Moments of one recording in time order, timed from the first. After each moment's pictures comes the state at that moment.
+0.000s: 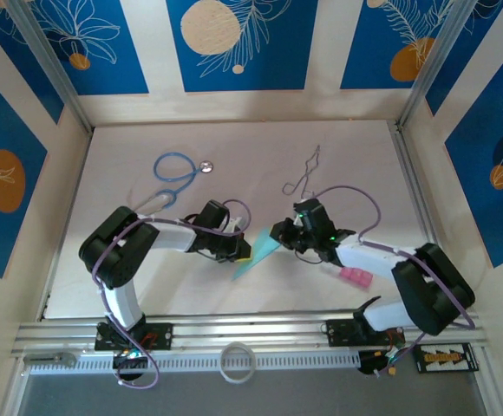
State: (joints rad) left arm -0.66 1.81 0.77 0.05 0.71 -0.75; right arm 0.61 1.40 0.55 0.09 -0.30 1.03
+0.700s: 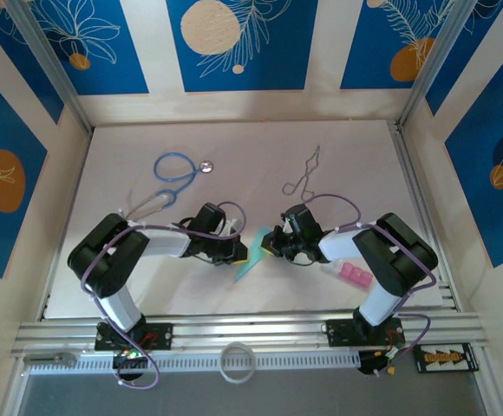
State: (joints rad) left arm -0.68 1.70 0.71 0.03 0.66 -0.77; right arm 0.59 1.66 0.55 0.29 -0.45 1.07
